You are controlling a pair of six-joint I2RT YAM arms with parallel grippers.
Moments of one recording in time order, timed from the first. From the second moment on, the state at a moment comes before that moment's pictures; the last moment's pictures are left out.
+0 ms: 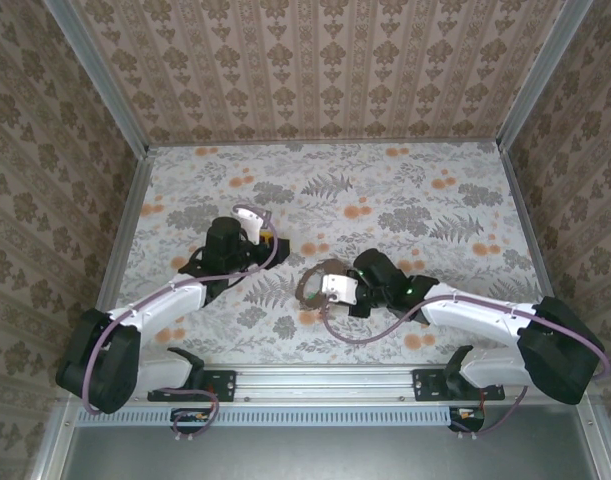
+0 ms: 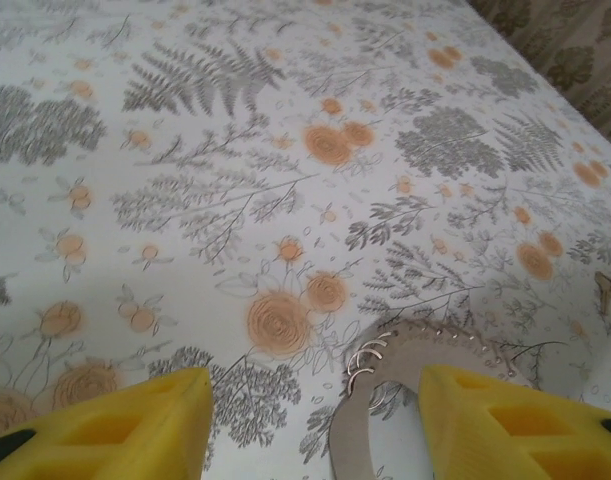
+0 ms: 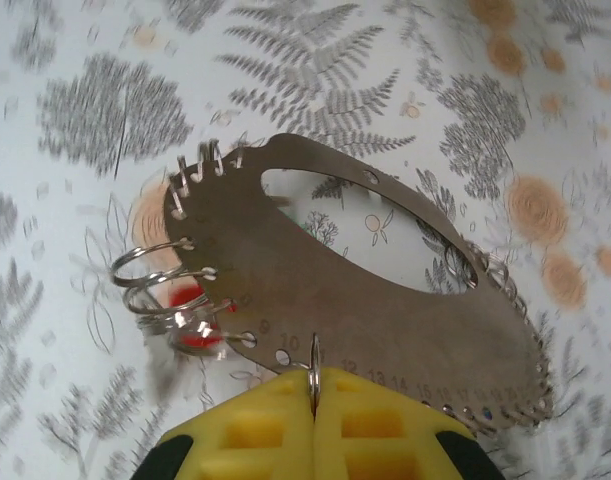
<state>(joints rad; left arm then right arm) -0.52 1.24 0.57 0.20 0.33 -0.23 0.78 1.25 0.60 -0.14 -0.19 -0.57</state>
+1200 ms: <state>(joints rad) -0.63 1.49 0.90 -0.08 0.92 0.48 0.45 1.22 0.60 0.11 -0.65 -0.36</state>
